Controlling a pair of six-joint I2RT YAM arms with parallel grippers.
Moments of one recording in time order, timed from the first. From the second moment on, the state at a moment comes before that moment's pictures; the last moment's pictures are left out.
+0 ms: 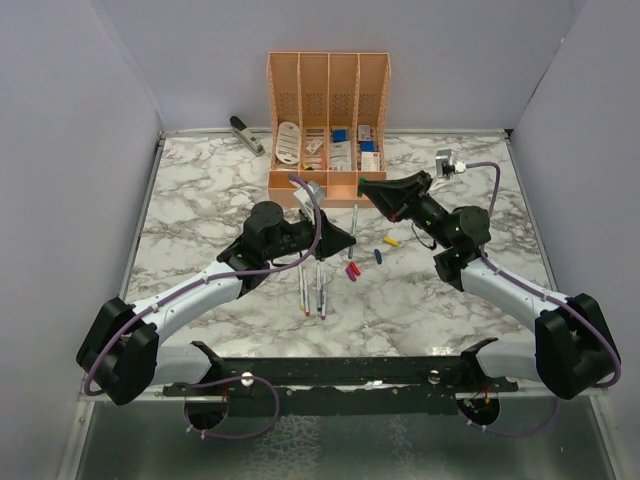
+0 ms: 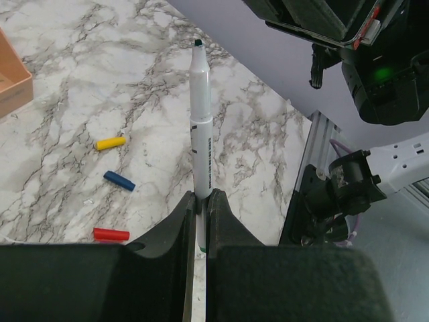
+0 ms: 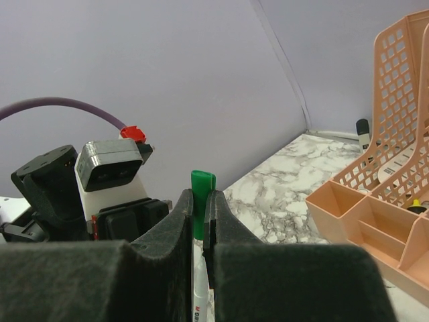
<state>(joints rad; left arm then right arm) -0.69 1.25 0.74 0.39 0.51 -0.46 0.45 1.27 0.65 1.08 -0.46 0.69</state>
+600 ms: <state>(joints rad) -0.69 1.25 0.74 0.41 0.51 -0.44 0.45 1.27 0.65 1.04 -0.47 0.71</state>
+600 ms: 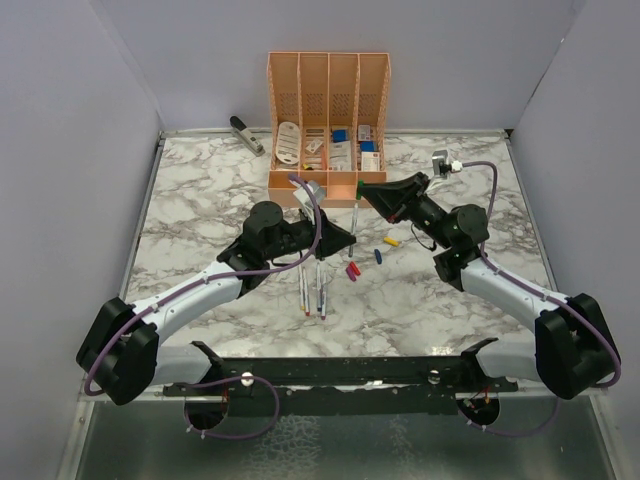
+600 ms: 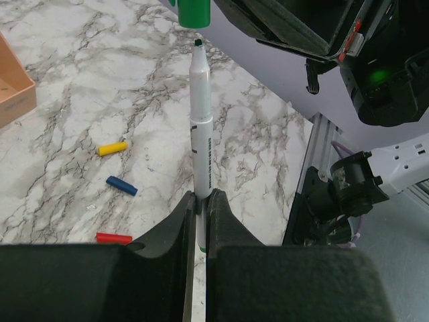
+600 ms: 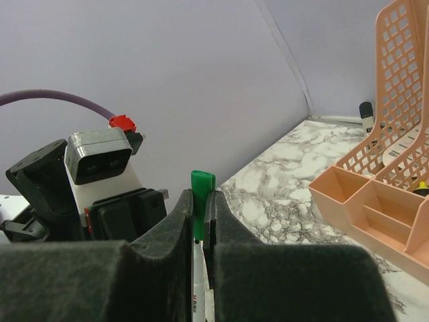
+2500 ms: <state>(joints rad) -0.69 1.24 0.74 0.39 0.49 -0.41 0.45 1.27 0.64 0.99 -0.49 0.71</state>
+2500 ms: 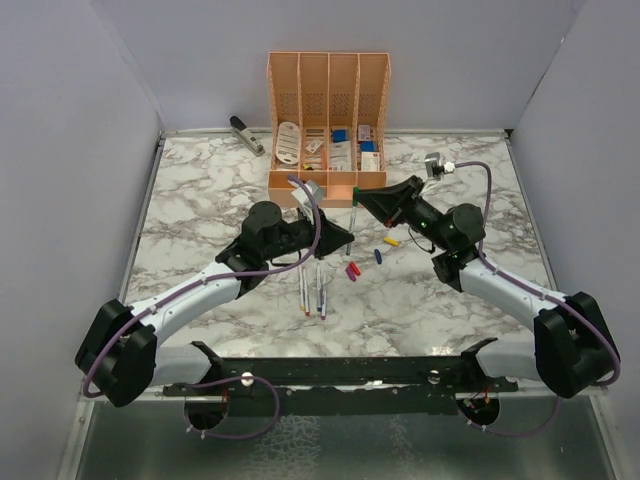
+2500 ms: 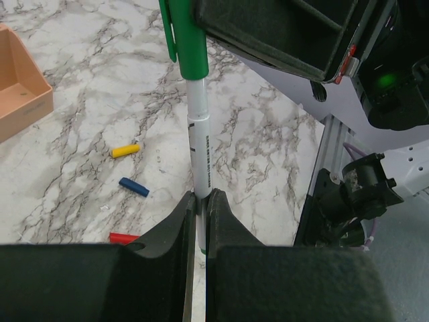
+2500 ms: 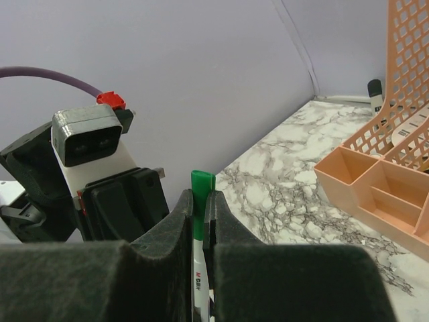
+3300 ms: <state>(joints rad) -0.68 1.28 0.76 0.44 0.45 -0.46 0.45 1.31 0.63 1.03 -0.52 0.71</state>
